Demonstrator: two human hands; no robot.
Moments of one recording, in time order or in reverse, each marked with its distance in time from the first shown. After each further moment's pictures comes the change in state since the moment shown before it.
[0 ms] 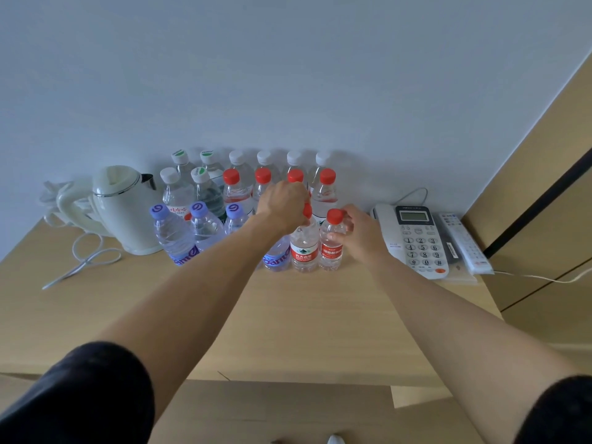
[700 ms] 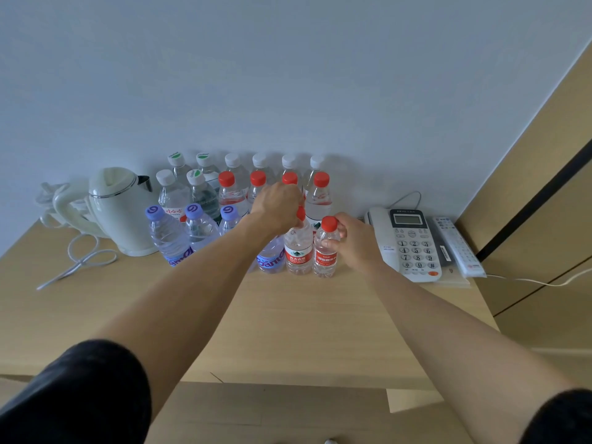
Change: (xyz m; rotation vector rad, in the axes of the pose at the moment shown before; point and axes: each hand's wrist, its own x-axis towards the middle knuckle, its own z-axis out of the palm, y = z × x) left_hand 0.001 0.002 -0.004 0.046 -0.013 0.041; right_hand -0.009 0.000 -0.004 -0.032 -0.030 -0.064
